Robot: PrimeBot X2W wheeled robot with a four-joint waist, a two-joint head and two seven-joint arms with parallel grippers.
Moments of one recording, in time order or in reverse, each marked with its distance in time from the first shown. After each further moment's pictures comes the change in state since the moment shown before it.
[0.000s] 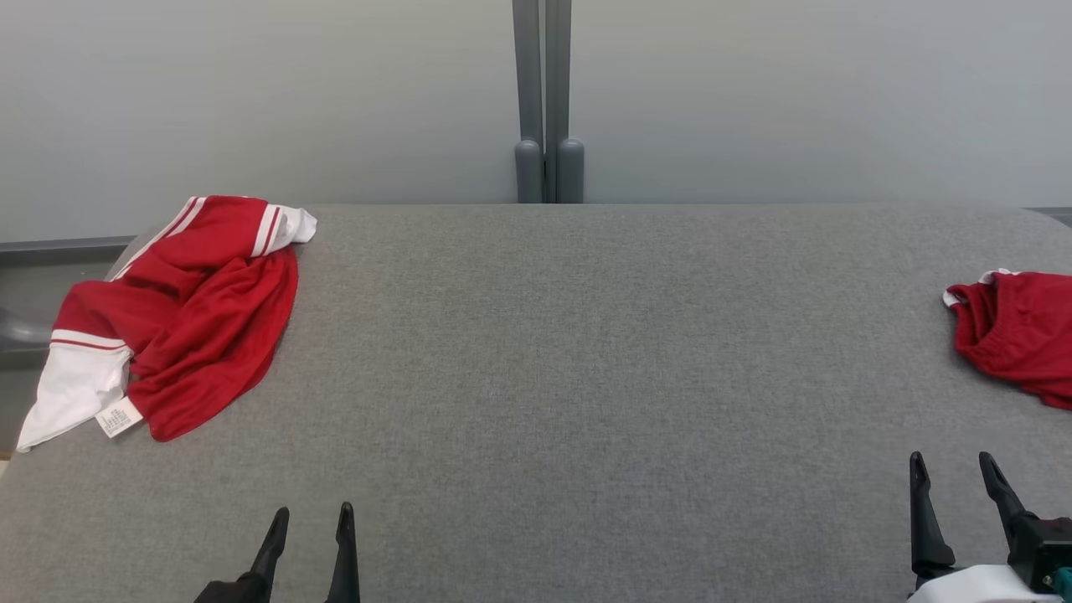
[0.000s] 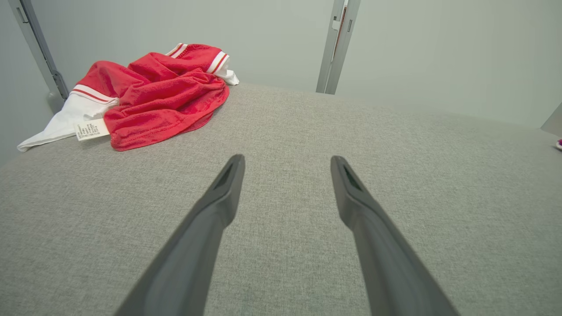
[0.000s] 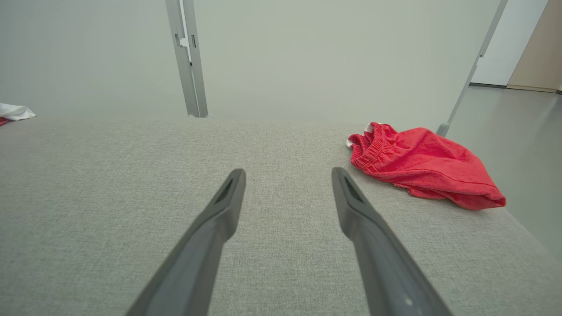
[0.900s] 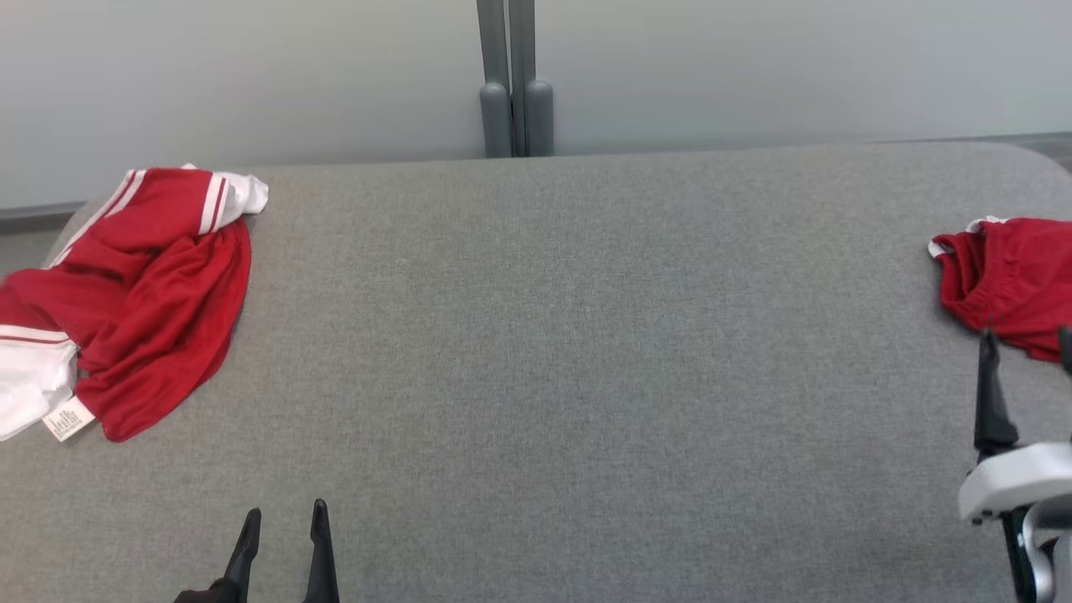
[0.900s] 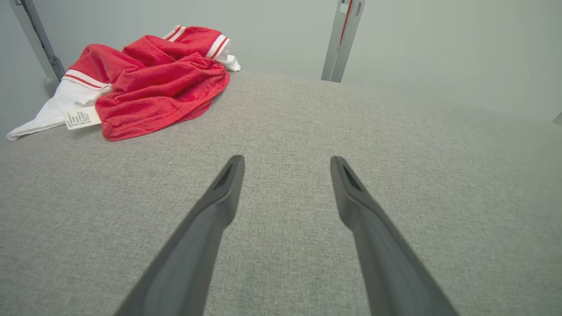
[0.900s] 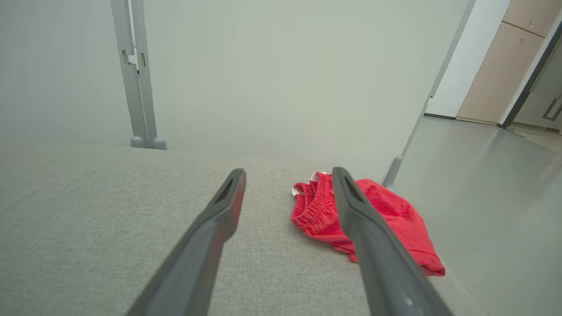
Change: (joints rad) left arm 0.020 0.000 0.029 -0.064 -0.026 0.036 0.000; right arm -0.271 -0.147 -0.062 0.101 -0.017 0.000 0.005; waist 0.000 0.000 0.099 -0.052
